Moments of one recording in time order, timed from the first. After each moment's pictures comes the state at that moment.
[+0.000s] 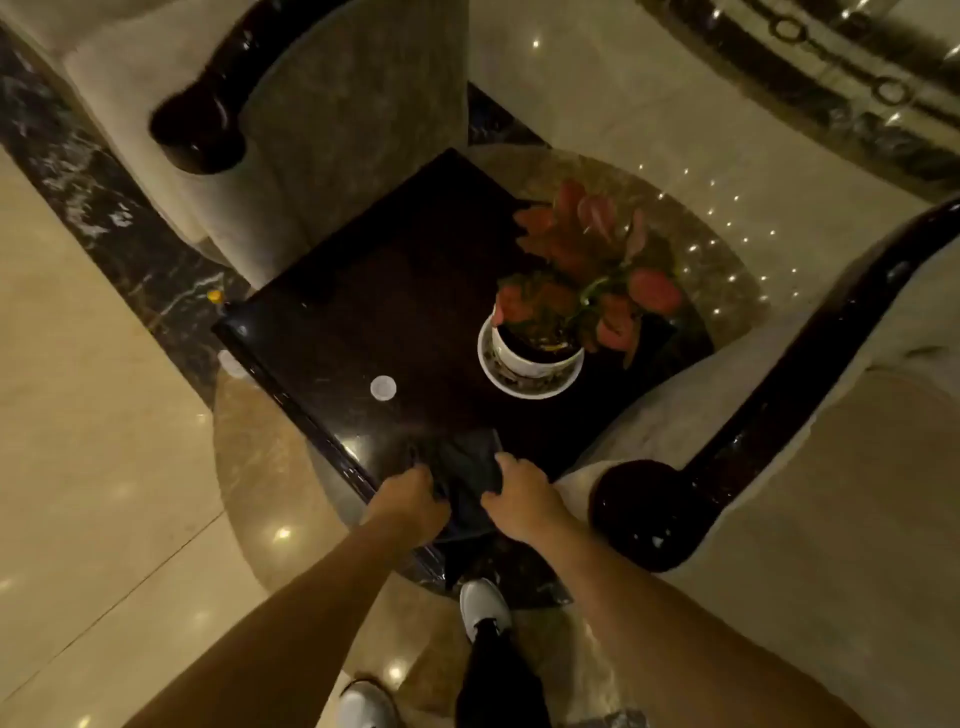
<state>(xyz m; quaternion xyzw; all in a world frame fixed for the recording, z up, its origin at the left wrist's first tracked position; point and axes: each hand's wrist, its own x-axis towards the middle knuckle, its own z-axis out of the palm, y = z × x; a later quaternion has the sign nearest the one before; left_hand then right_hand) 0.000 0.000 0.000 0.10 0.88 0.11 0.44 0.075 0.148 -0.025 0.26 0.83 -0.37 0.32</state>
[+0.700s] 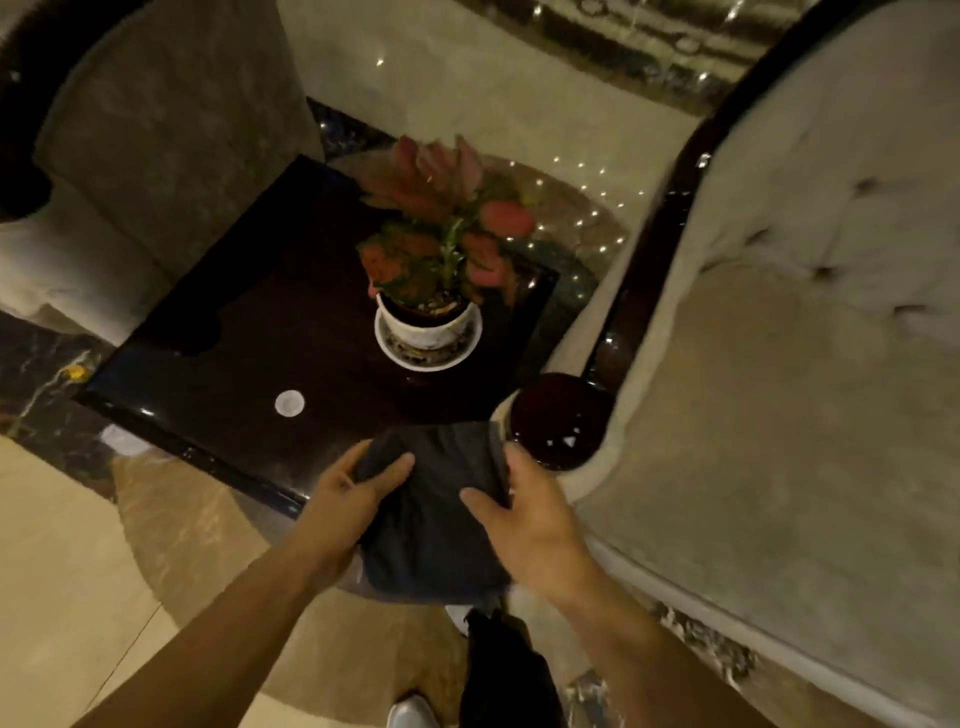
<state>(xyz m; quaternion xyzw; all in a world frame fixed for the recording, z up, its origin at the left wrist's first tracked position) 0.033 0.002 0.028 -0.05 0.64 0.59 0.49 0.176 0.127 0.032 0.39 0.69 -0.61 -0.02</state>
